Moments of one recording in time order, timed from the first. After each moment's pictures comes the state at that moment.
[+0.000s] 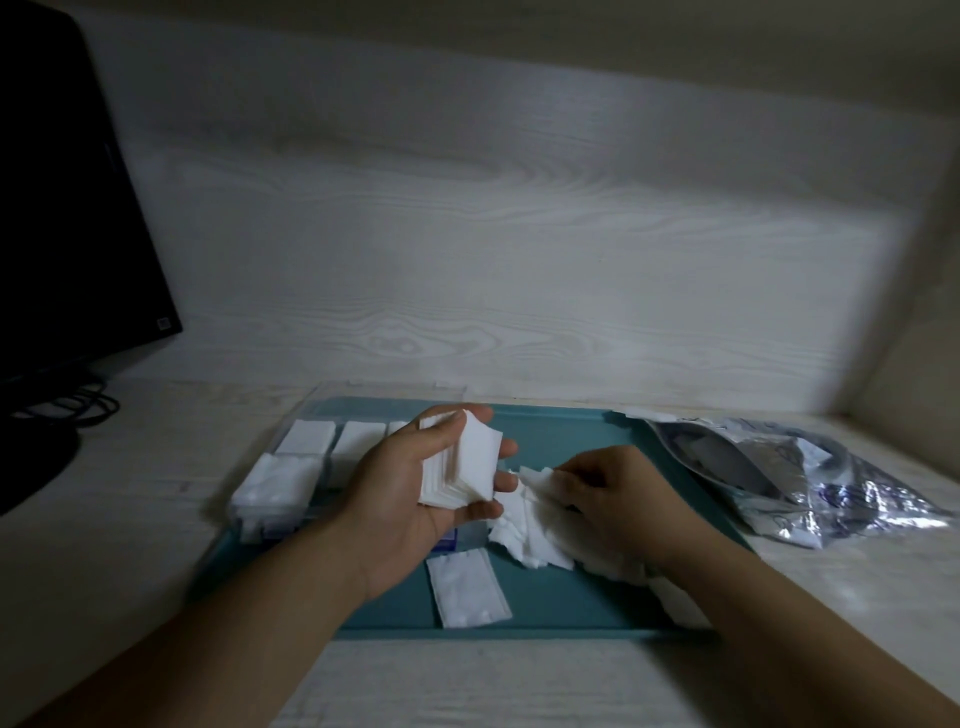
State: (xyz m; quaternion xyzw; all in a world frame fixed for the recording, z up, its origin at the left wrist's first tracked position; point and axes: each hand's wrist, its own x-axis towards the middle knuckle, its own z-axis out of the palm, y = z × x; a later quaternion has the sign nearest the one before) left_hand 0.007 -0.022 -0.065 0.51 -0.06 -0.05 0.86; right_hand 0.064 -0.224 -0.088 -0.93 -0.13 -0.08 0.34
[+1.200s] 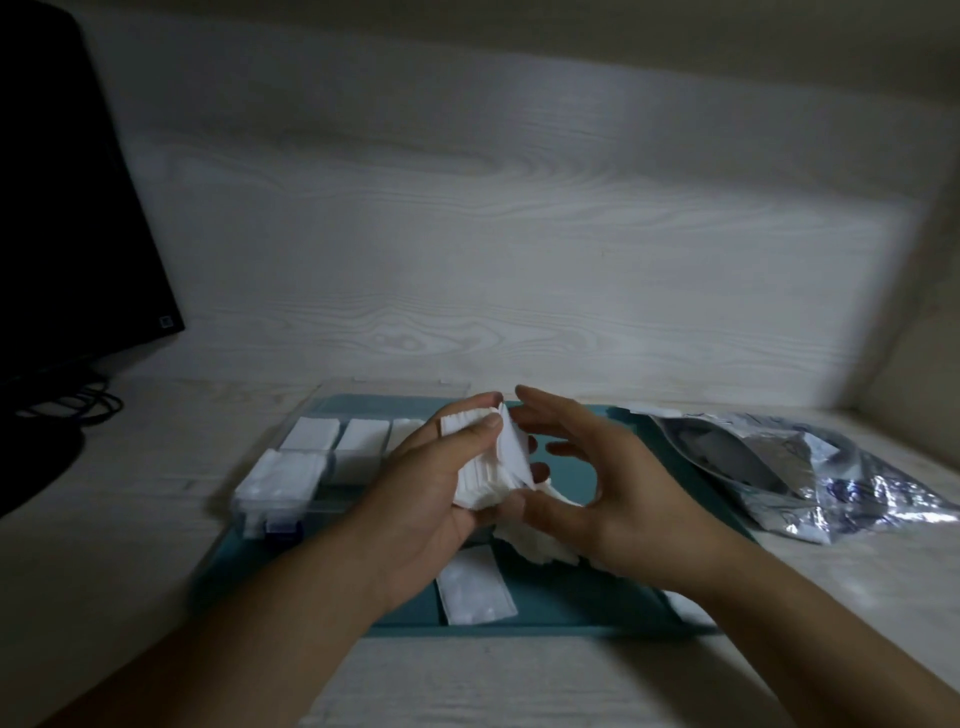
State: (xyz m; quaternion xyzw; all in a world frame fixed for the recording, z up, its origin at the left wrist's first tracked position) left_hand -0.001 -0.039 -0.058 0.46 -0.03 -0.06 0.88; right_hand 0.016 -0.207 -0.057 -0.86 -0.31 -0.08 0.40
